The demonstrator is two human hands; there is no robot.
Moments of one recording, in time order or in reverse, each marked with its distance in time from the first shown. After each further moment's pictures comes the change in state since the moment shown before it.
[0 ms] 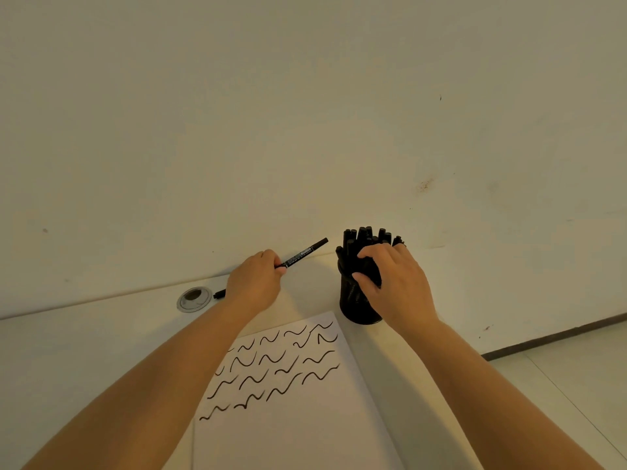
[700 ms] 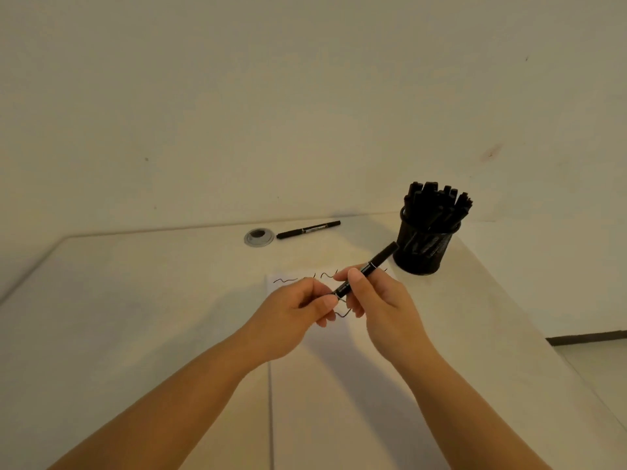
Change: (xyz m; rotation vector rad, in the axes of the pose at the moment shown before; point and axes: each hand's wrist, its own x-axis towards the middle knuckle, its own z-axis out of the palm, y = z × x) left_hand -0.186 -0.007 -0.063 -0.891 -0.314 -0.023; right_hand -0.089 -0.135 -0.003 0.936 -0.300 0.370
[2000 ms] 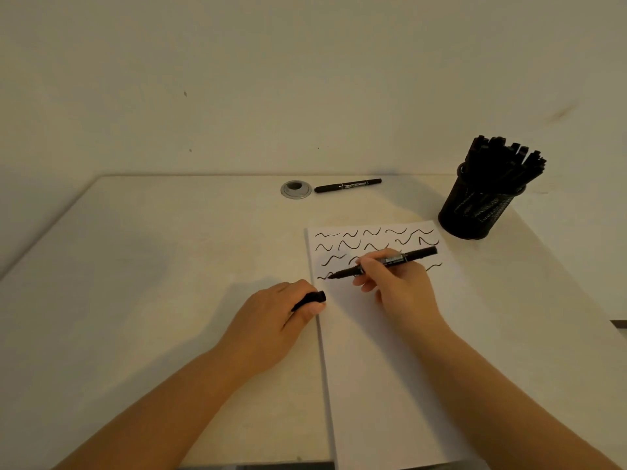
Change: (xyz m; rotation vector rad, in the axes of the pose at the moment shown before) left_hand -0.075 -0.067 -0.027 0.506 0.141 0.148; right_hand -0.008 0.034 0.042 0.019 0.046 0.228
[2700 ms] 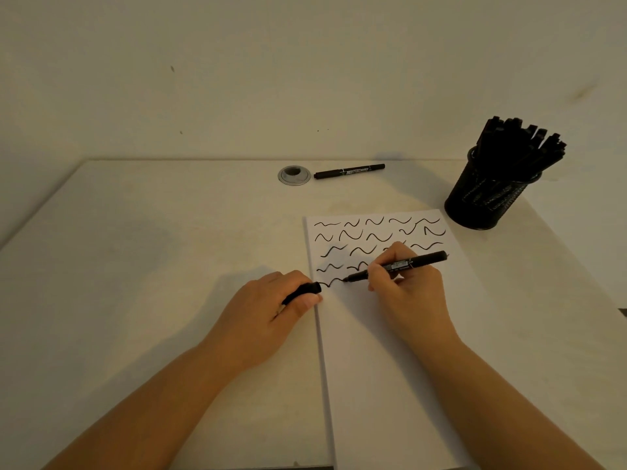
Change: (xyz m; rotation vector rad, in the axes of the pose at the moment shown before) left_hand 0.004 -0.006 -0.002 -0.113 -0.009 -0.041; right_hand -0.005 0.013 -0.004 -0.189 0.056 -0.156
